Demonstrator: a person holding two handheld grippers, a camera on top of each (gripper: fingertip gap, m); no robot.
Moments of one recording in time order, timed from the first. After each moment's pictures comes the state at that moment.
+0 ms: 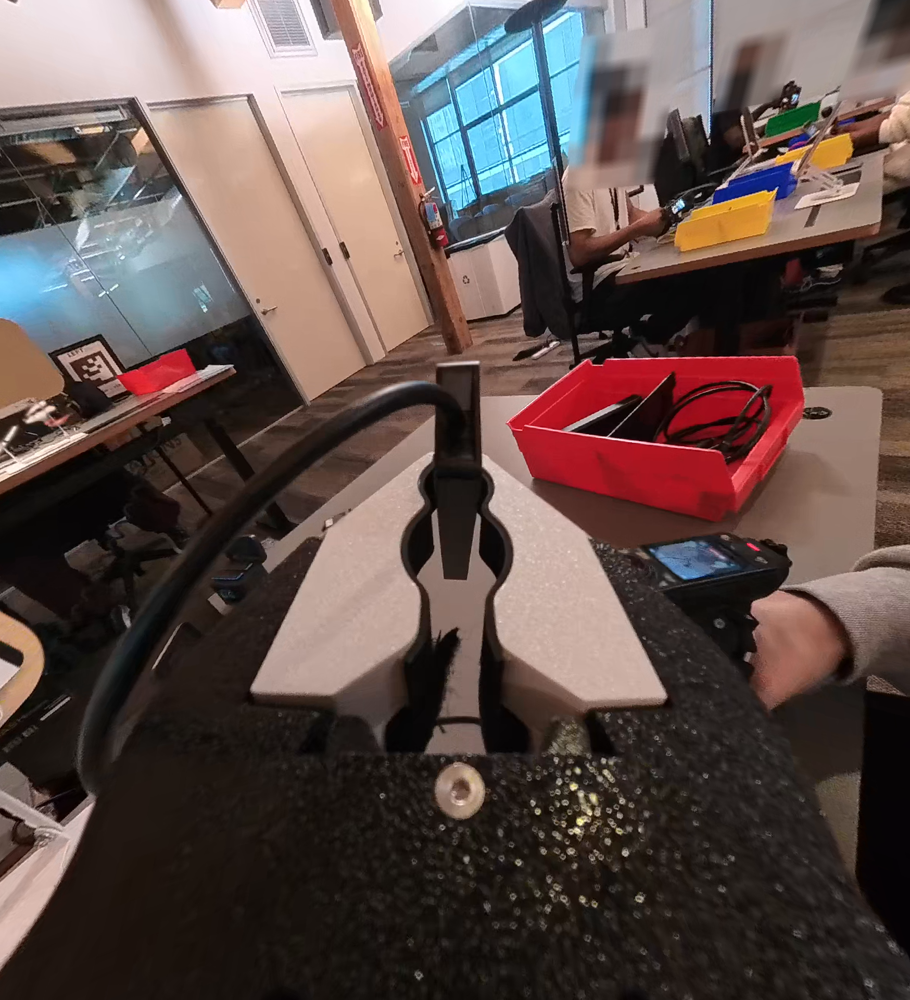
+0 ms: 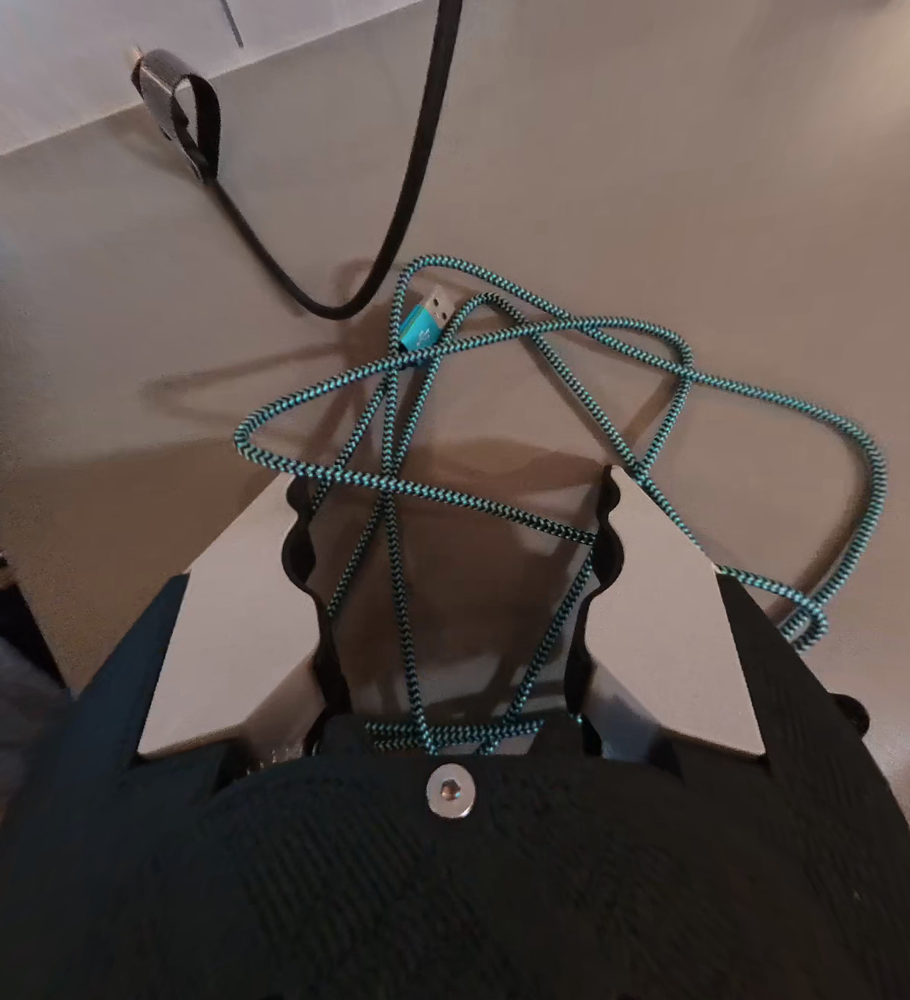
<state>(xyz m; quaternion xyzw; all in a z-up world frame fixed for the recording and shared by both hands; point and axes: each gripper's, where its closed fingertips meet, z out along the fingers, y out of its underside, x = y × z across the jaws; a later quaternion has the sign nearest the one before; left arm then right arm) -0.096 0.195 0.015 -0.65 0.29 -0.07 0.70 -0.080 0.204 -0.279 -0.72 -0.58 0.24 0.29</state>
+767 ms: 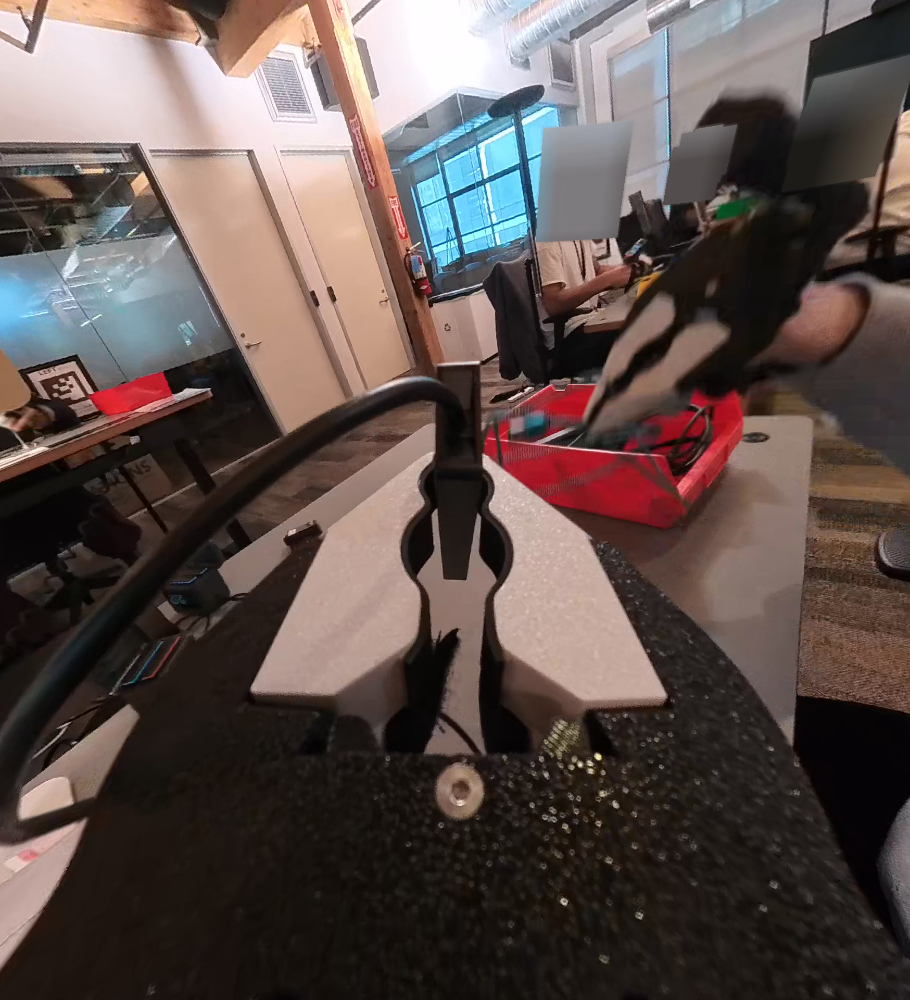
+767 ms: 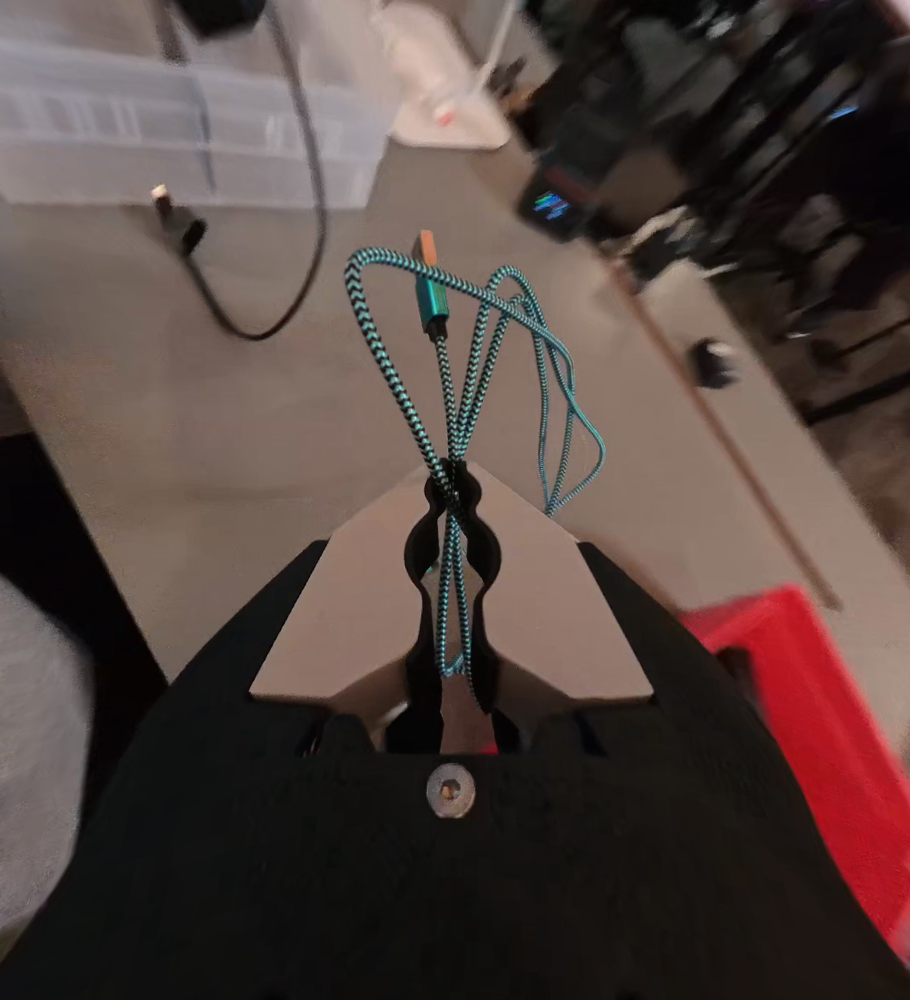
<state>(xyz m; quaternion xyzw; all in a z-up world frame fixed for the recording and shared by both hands) -0.092 0.162 -0.013 -0.62 0.28 -0.11 0.72 0.037 0.246 -0.092 -0.63 -0.62 0.15 0.44</state>
